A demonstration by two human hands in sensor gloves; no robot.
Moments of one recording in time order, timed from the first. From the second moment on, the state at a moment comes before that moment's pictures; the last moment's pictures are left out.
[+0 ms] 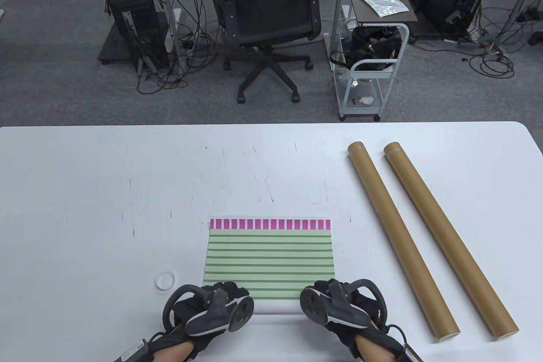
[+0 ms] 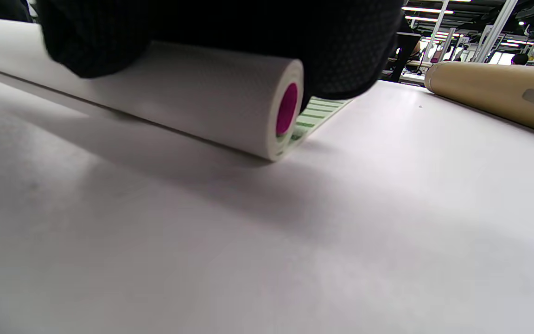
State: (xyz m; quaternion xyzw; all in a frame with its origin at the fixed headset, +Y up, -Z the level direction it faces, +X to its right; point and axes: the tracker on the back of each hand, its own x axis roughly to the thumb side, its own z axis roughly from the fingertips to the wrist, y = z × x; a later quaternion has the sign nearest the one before) left_hand -0.133 -0.762 -0.248 -0.03 -0.23 -0.18 0.96; right_hand 0.098 -0.756 -0.266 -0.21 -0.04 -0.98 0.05
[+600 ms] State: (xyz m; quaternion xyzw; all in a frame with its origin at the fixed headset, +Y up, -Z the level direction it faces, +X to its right) left_hand -0.136 -0.761 -0.256 -0.06 -0.23 -0.15 0.96; right_hand 0.094 -0.751 -0.264 -0.21 -0.04 -0.97 0.09
